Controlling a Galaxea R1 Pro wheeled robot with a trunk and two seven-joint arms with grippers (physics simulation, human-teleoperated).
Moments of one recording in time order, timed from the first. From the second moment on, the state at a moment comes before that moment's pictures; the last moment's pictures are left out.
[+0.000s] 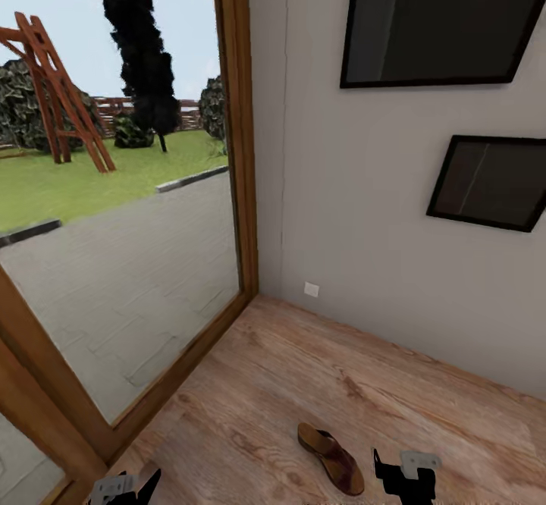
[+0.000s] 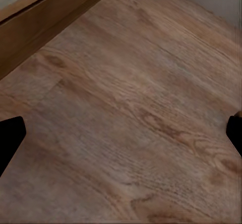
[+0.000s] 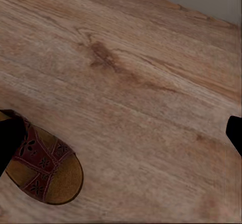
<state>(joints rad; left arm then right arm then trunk) -0.20 0.13 0.49 -0.46 0.01 -0.37 -0.66 -0.39 -0.05 -0.21 -0.18 0.18 -0.52 -0.09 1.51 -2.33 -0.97</state>
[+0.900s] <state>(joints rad) -0.20 0.13 0.49 -0.46 0.01 -0.37 -0.66 -0.39 -0.05 -0.21 -0.18 0.18 -0.52 -0.09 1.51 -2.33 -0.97</state>
